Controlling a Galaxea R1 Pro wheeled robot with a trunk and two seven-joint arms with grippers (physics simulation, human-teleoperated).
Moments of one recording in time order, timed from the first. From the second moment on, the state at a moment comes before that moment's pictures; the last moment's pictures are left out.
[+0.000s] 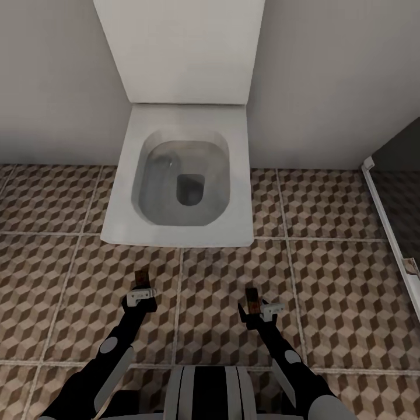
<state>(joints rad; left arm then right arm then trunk) -0.41 0.13 -0.31 -1.04 0.39 -0.17 0.13 -0.54 0.06 0.04 -0.49 -0.03 -0.46 0.18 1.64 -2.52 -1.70</state>
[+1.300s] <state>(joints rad) -0.41 0.13 -0.31 -1.04 0.39 -0.17 0.13 -0.54 0.06 0.04 -0.49 -0.03 -0.46 0.18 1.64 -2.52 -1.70</state>
